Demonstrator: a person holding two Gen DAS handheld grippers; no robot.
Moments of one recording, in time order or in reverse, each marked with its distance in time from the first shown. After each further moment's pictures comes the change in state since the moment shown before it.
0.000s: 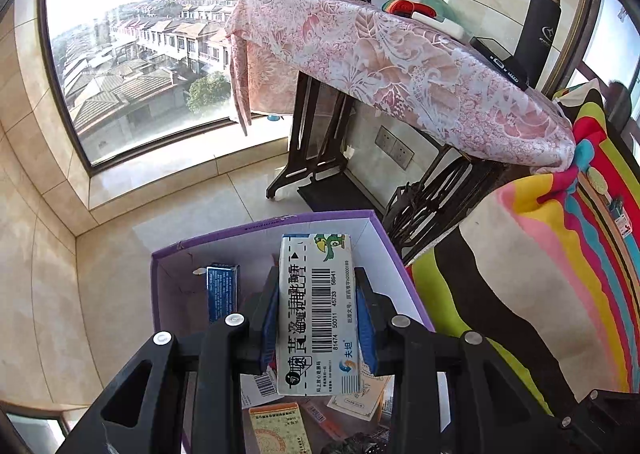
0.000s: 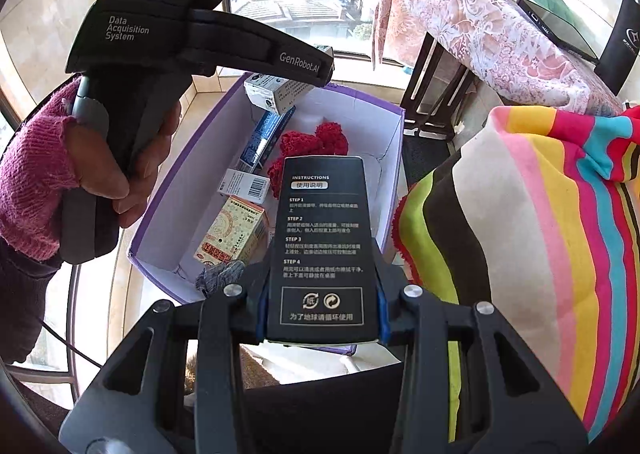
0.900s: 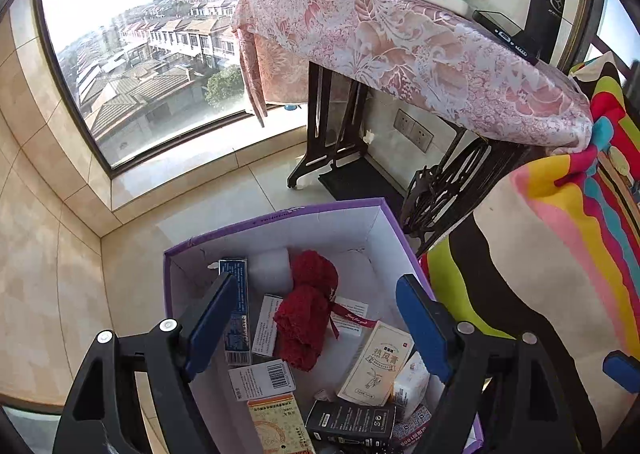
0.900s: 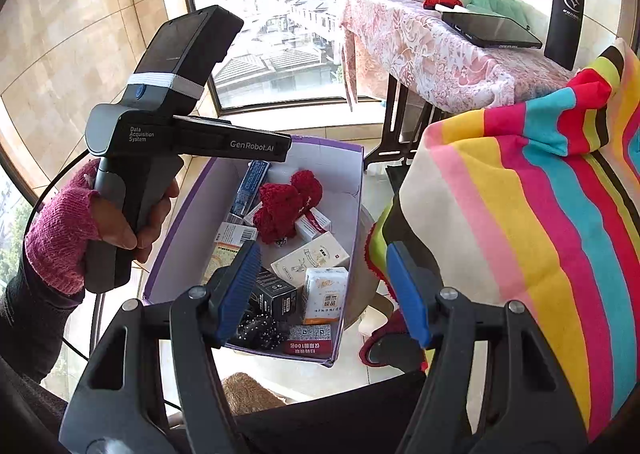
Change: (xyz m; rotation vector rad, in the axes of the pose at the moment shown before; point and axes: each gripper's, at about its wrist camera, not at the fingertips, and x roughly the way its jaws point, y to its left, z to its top) left arm -0.002 -0.035 0.002 0.065 0.044 0.086; right arm -0.055 -0.060 -0.027 0.199 -0.200 -0.022
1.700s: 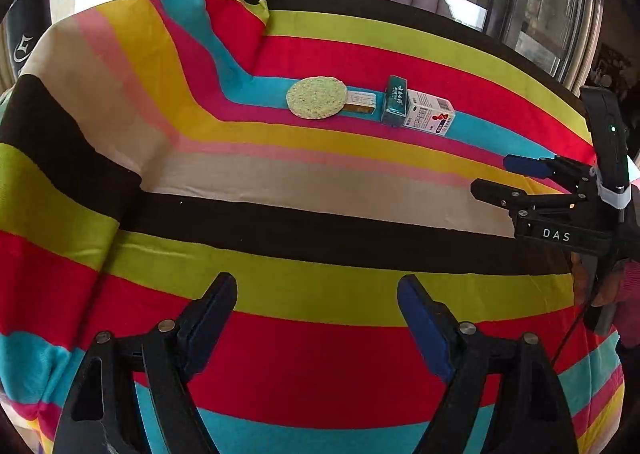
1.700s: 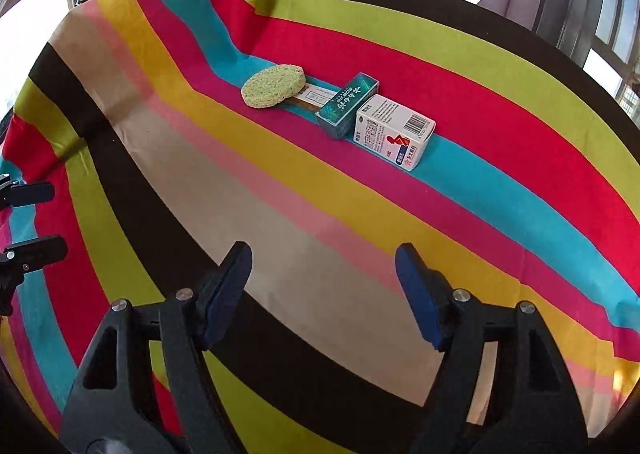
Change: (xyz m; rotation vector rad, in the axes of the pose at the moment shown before) left arm -0.006 -0.462 0.018 0.664 -0.035 -0.539; right arm -0.128 -0.452 -0.089 0.466 0.033 -0.610
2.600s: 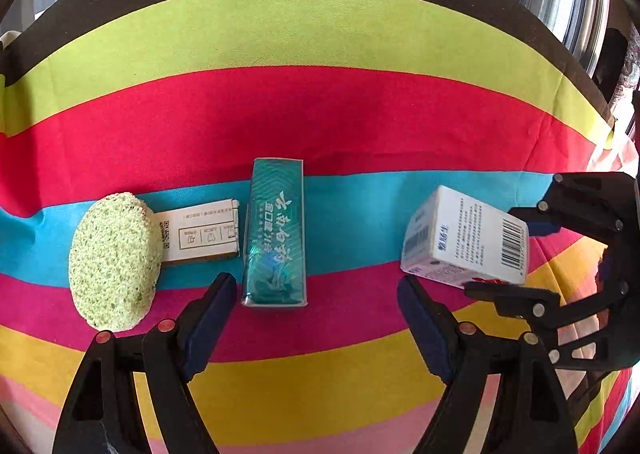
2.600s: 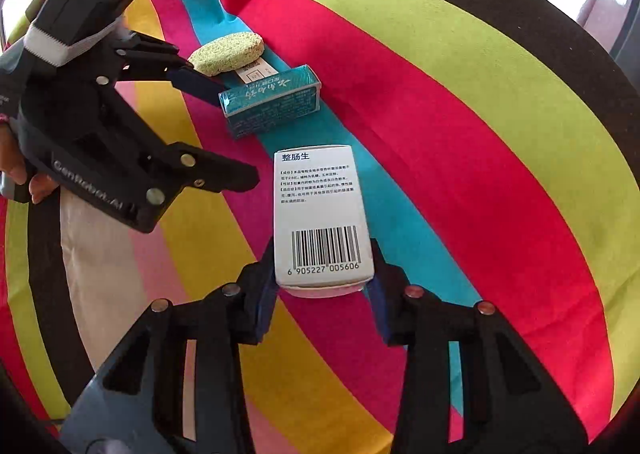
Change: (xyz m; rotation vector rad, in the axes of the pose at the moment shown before) left arm 0.164 -0.089 0.147 0.213 0.045 -0.182; right arm 0.043 -0.084 0.018 -0.313 0.051 0.078
